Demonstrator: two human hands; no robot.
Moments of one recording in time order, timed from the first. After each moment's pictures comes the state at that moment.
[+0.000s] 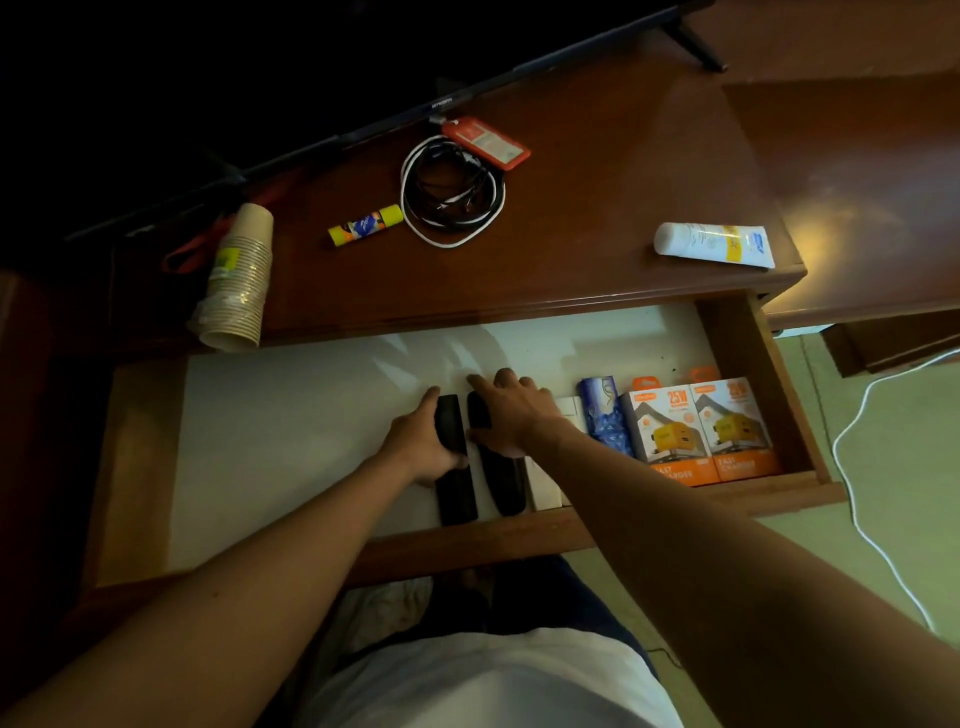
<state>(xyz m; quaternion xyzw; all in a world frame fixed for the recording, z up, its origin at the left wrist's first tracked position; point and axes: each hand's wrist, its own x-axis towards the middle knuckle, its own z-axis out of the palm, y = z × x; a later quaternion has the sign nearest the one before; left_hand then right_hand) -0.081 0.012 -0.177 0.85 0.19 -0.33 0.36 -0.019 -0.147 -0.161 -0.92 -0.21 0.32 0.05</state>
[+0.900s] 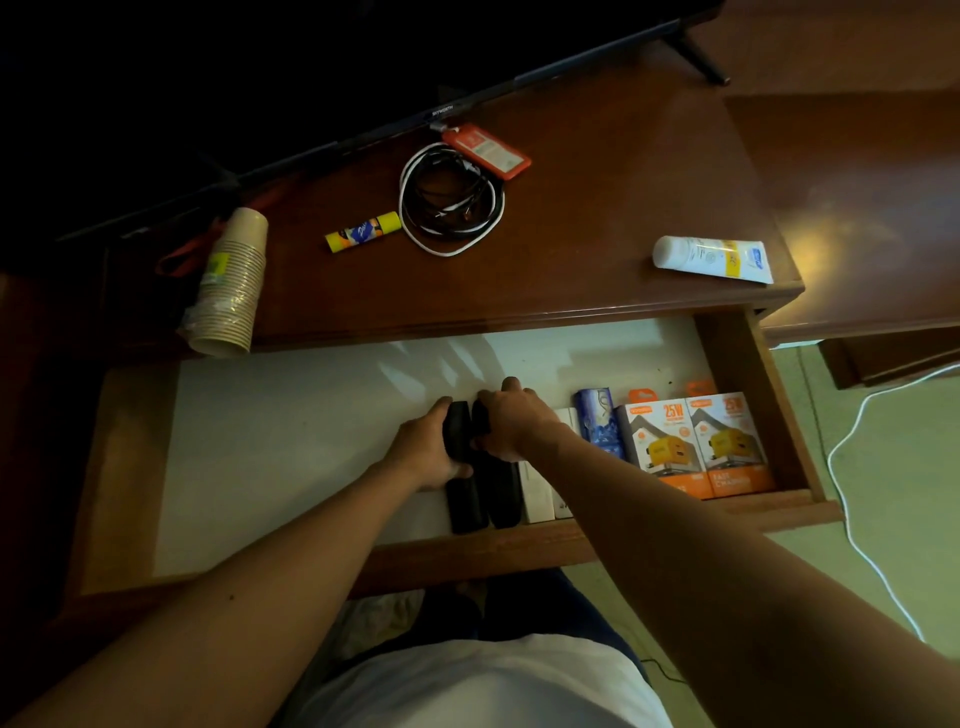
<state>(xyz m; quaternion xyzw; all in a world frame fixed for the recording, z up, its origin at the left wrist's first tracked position) -0.075 -0.001 -0.176 0.87 0.13 -0.32 0.35 -0.011 -0.148 -0.160 -0.92 -0.16 0.35 0.06</state>
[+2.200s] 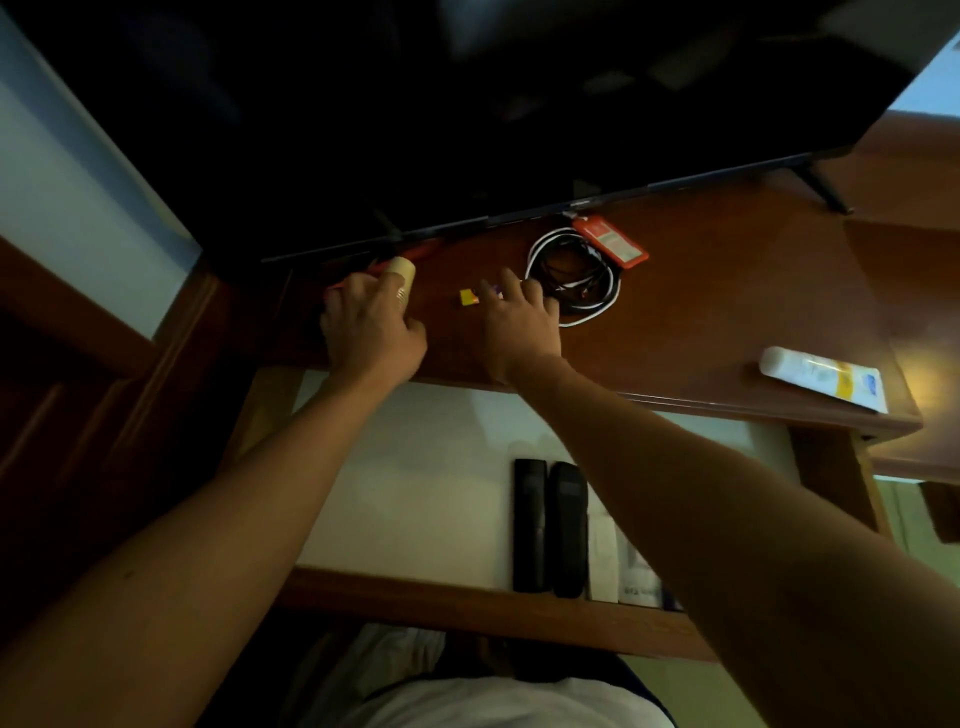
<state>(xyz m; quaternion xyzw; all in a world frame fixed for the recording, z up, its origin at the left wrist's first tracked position) -0.021 0.149 -0.043 0.94 0.28 0.10 0.16 0.062 -0.001 -0.047 -0.95 -0.29 0.05 0.07</state>
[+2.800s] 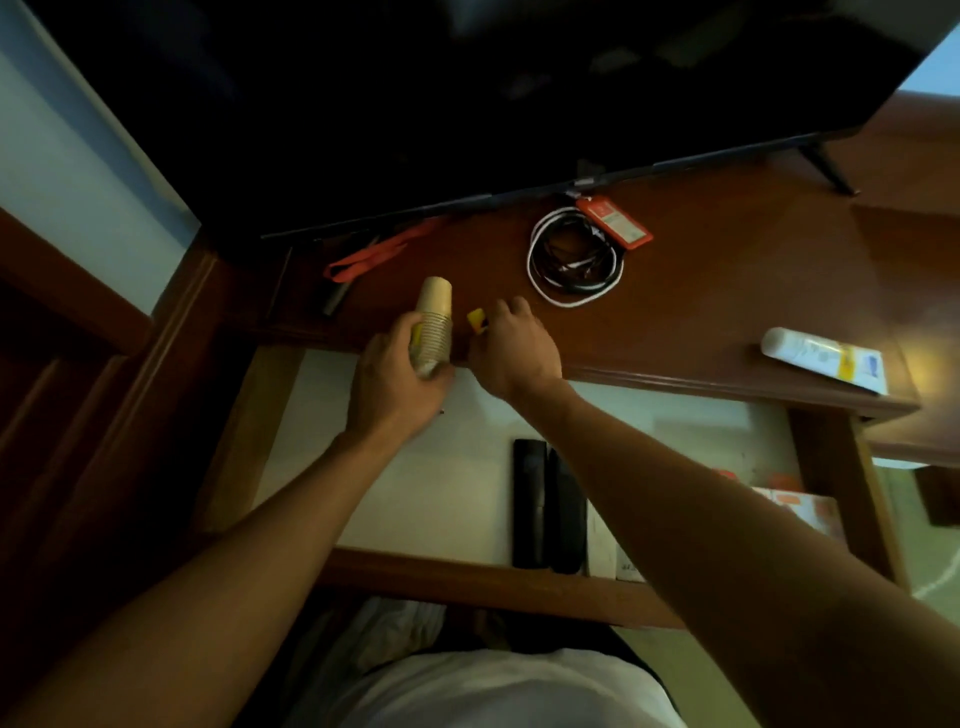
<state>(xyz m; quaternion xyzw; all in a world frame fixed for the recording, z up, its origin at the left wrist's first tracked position) -0.079 0.110 -0.072 0.90 0.26 0.08 0.35 0.025 -0.015 -0.064 -0.94 -0.25 0.08 0.21</state>
